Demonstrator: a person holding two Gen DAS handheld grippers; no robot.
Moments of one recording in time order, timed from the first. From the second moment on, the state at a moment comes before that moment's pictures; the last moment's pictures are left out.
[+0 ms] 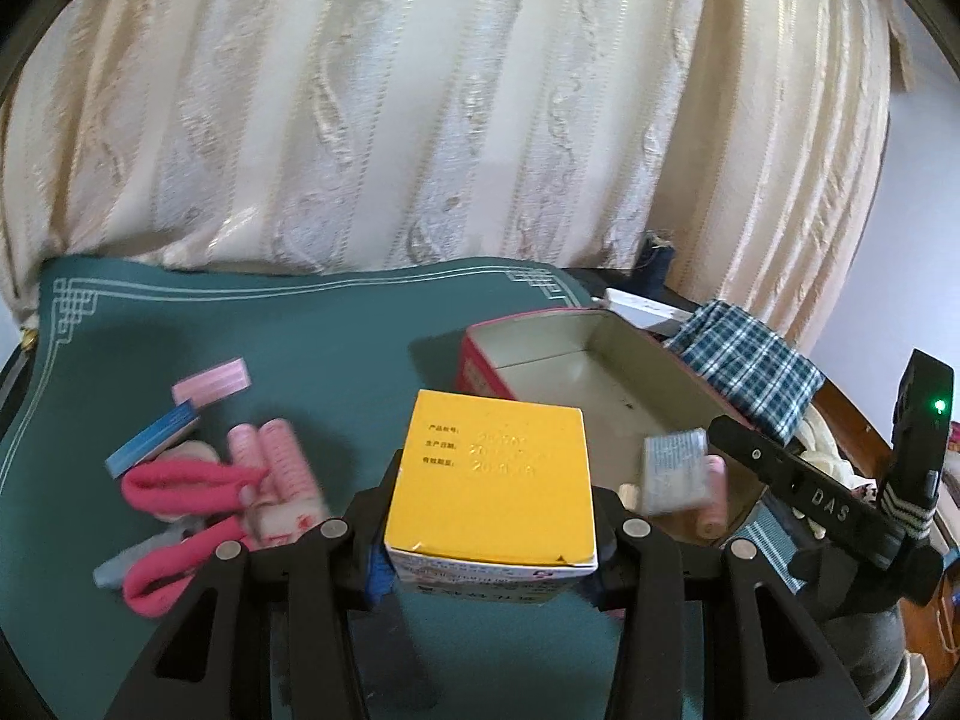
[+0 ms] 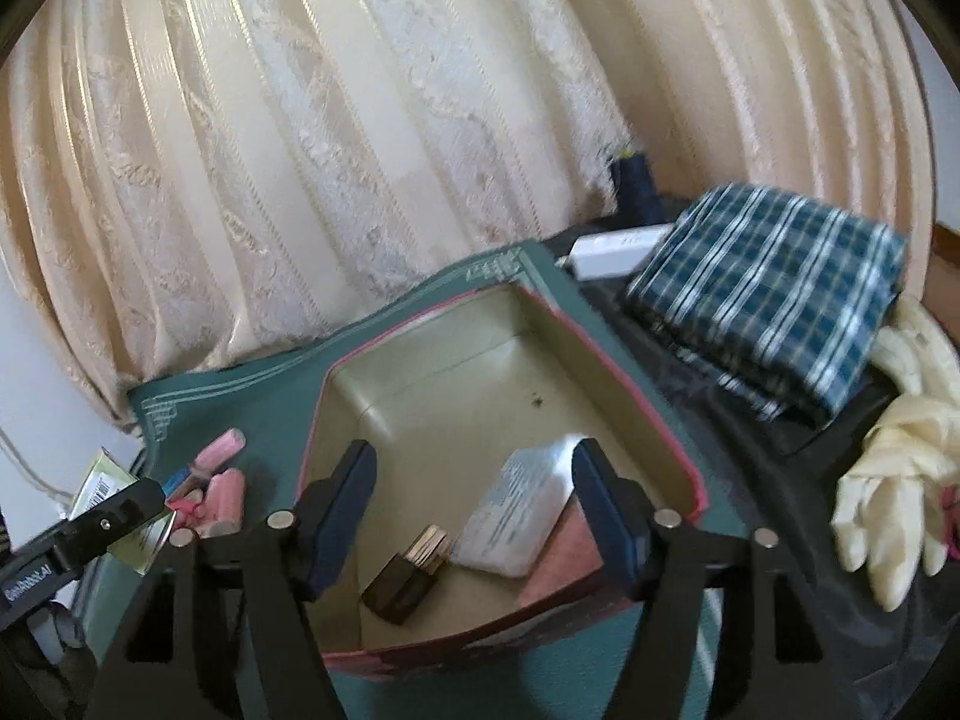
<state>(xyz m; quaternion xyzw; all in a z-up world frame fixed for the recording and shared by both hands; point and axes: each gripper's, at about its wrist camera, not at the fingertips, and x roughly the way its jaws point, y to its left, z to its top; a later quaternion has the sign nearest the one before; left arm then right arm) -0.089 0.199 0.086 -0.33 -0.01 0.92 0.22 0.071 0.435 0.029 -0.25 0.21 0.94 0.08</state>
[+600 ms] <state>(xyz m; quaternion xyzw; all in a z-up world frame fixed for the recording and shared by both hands) -0.113 0.278 0.084 -0.33 0.02 0.89 0.30 0.080 0.455 0.026 -0.23 0.21 0.94 0.17</state>
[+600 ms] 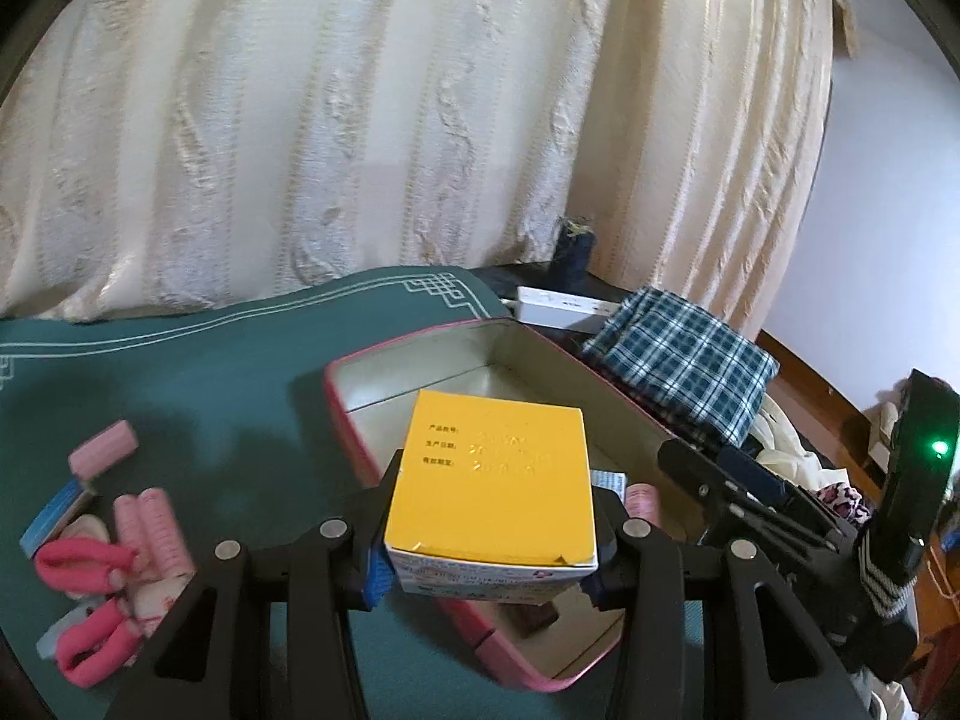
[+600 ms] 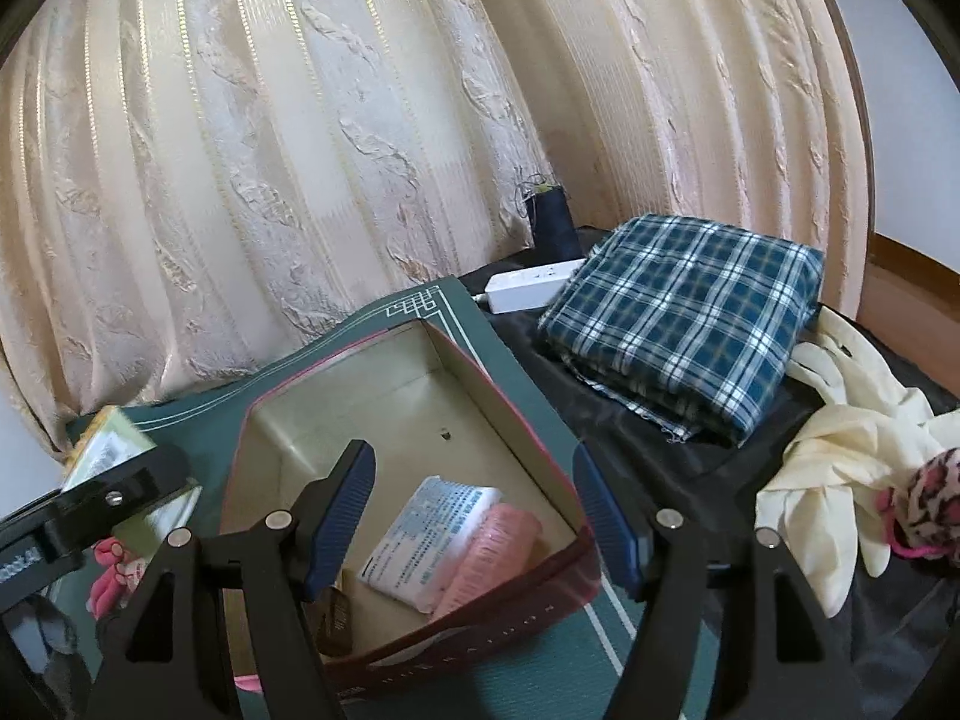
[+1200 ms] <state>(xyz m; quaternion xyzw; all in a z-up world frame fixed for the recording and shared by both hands) -0.120 0.275 0.076 -0.35 0.00 0.89 0.28 0.077 0.458 0.021 -0.25 0.21 0.93 0.19</state>
